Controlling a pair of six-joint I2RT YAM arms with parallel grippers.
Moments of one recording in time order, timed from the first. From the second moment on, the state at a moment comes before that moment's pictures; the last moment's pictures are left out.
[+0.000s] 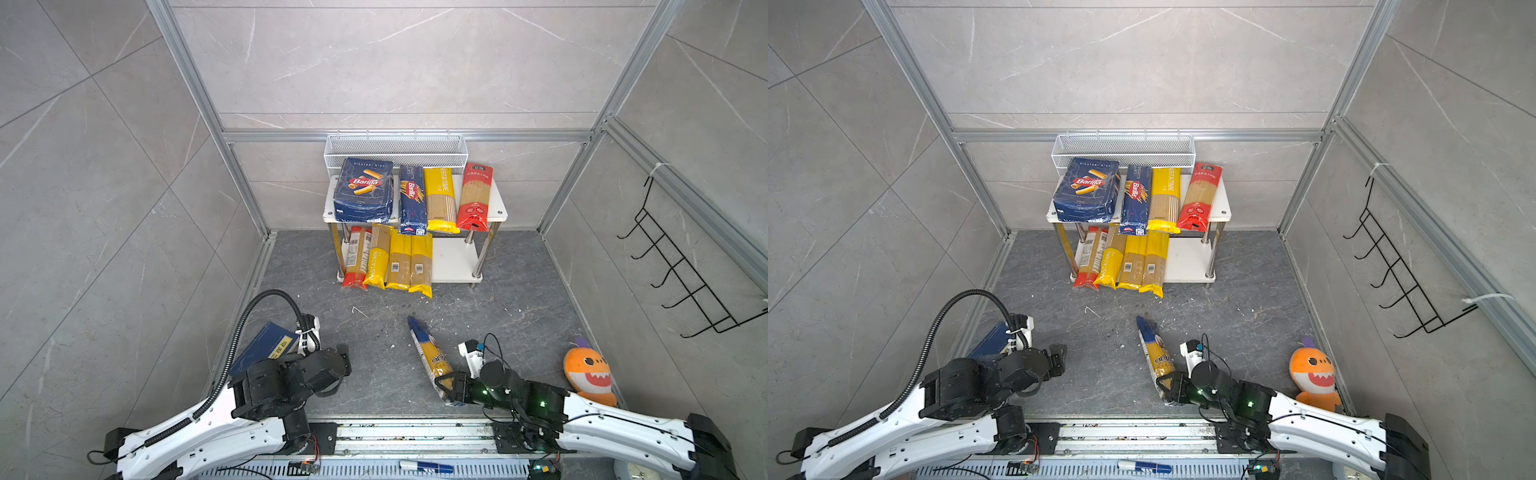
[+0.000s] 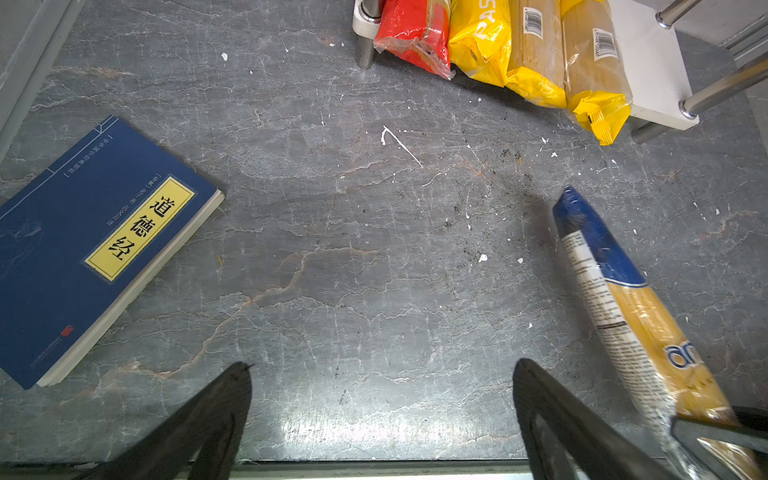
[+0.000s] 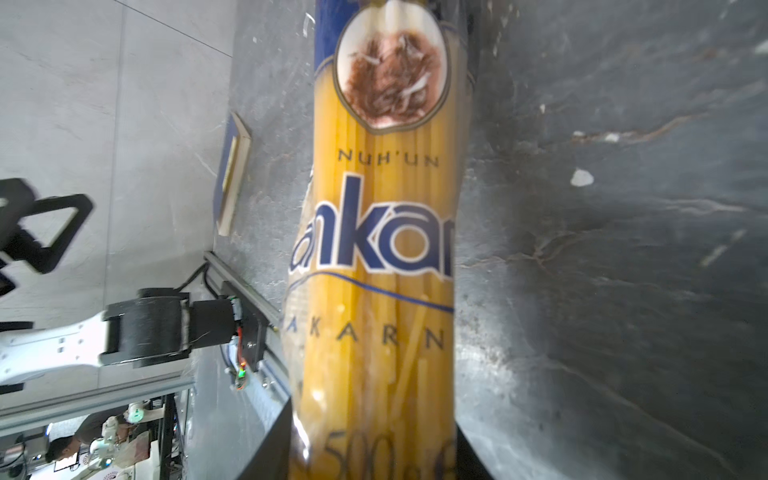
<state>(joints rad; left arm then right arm) -1.17 0.68 0.87 -1.24 -0.62 -1.14 1.11 0.61 0.25 -0.20 0.00 1.12</state>
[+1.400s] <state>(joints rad) -1.04 0.84 0.92 -1.02 -0.54 -0.95 0.32 1.25 0.79 -0.12 -0.54 0.91</state>
